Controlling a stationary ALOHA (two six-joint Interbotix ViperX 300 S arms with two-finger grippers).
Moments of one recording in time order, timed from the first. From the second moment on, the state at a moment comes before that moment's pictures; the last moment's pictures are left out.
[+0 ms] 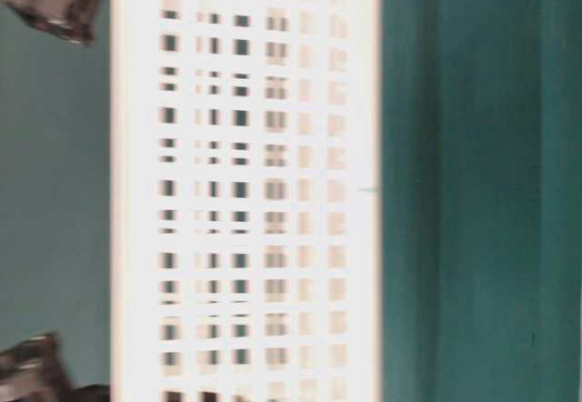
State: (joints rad) left arm 0.07 -0.31 0.51 0.03 0.85 -1.31; right arm -0.16 -0.24 0.50 0.23 0.95 1.22
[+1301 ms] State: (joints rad) left arm 0.09 -0.09 0.64 0.03 0.61 -1.32; right arm -0.15 -0.08 0.68 0.23 0.67 1.18
